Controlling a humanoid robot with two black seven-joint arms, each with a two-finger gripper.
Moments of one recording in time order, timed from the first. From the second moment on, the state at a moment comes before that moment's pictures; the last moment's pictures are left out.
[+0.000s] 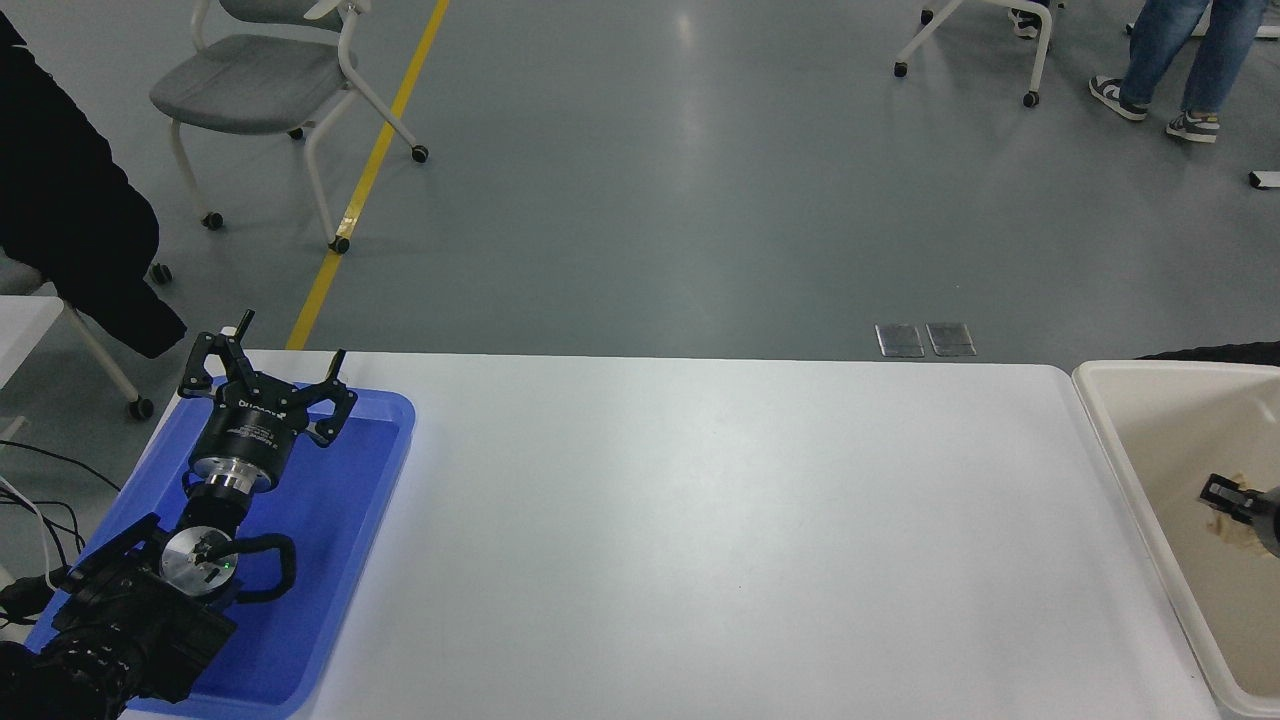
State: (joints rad) left arm -0.64 0.20 -0.88 -0.20 -0.21 -0.79 -0.30; right arm 0.74 -0.50 -0.57 0.10 -0.48 0.24 0.03
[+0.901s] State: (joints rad) left arm -0.64 0.20 -0.88 -0.19 -0.21 -0.79 -0.30; right arm 0.65 -0.48 0.58 0.67 -0.27 0.23 0.04
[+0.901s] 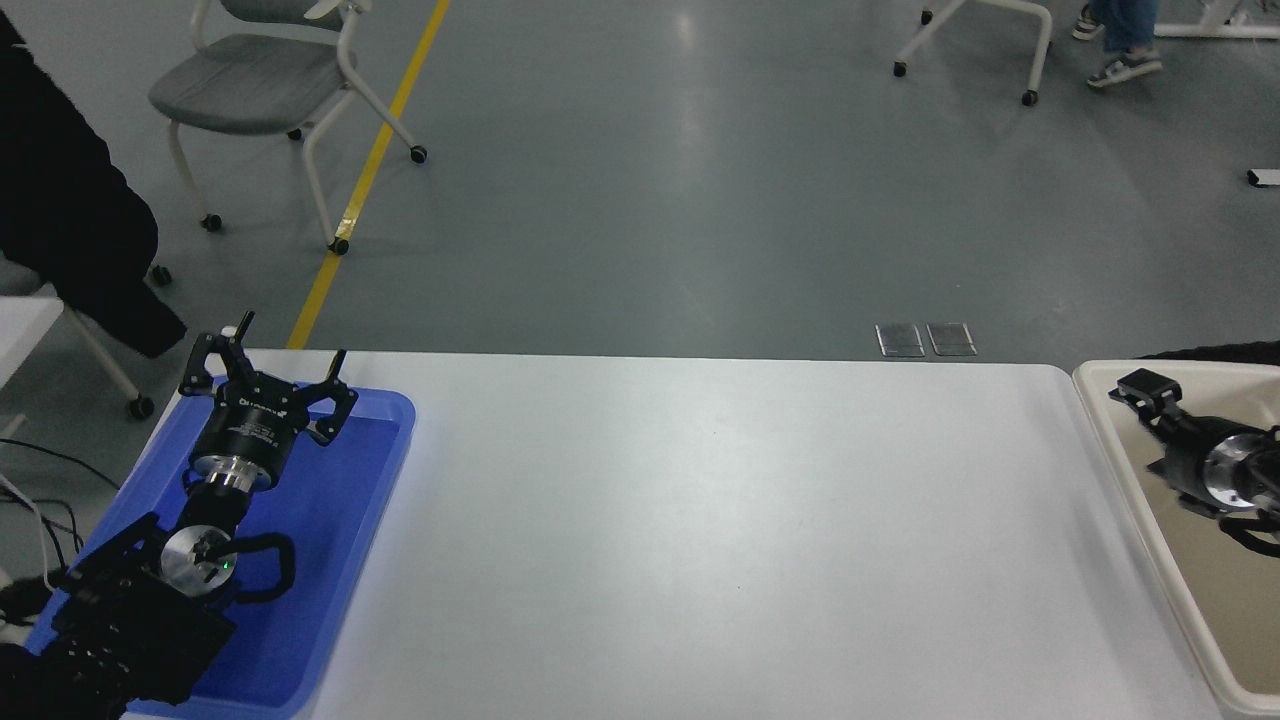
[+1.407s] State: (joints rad) left arm -0.64 0.20 -0.88 -0.20 -0.21 -0.79 -0.30; right arm 0.57 -0.25 0.80 0.67 0.13 0.47 0.04
